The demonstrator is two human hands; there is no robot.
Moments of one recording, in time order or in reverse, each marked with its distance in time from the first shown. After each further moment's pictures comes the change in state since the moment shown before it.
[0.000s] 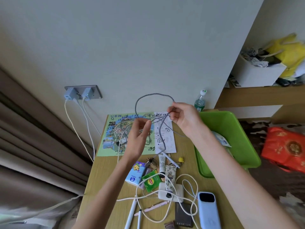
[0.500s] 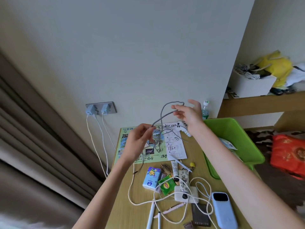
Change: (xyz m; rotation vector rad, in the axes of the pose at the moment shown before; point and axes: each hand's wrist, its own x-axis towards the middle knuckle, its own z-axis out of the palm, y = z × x) left_hand -0.035 0.049 -0.078 0.019 -0.147 0.150; right_hand -0.044 -0.002 0.049 -0.197 0.196 -0.284
